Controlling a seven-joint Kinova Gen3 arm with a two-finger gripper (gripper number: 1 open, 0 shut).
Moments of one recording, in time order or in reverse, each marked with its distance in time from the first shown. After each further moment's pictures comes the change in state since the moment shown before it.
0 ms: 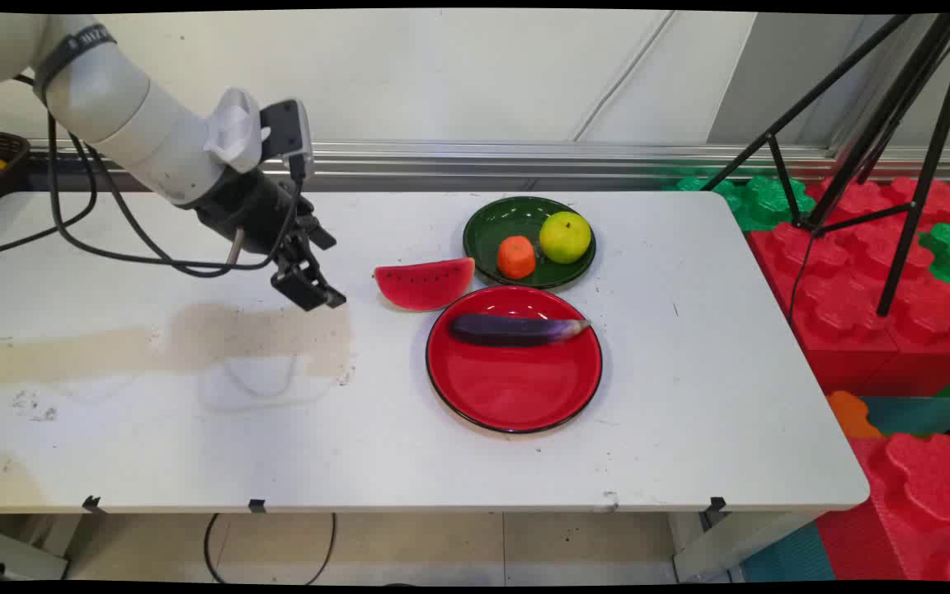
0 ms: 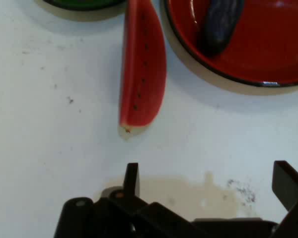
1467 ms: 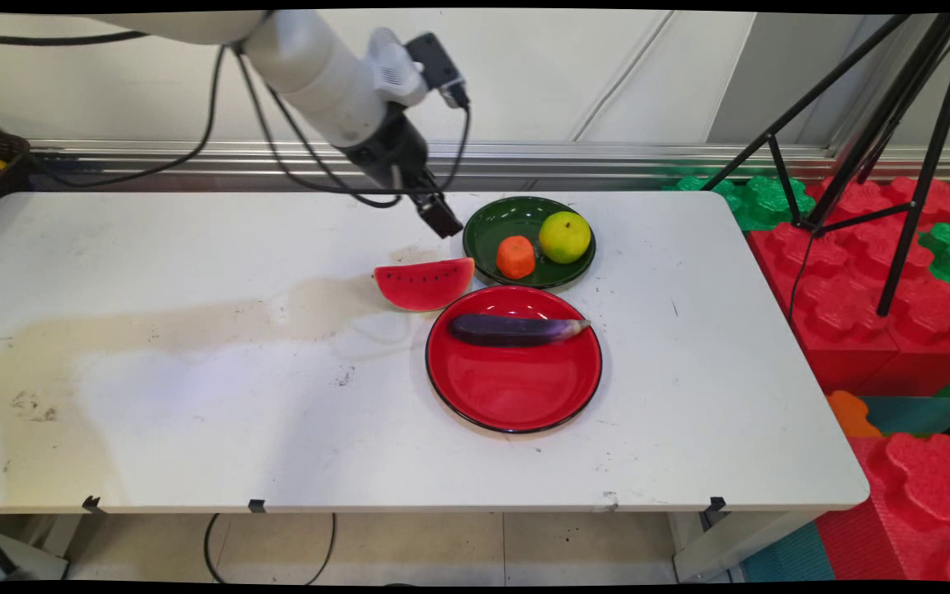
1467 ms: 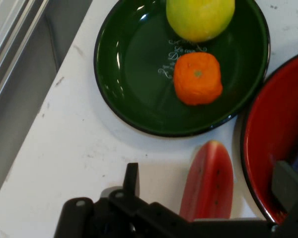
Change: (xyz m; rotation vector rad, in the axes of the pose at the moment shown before) arm 0.139 -0.022 0.058 0.146 0.035 -0.119
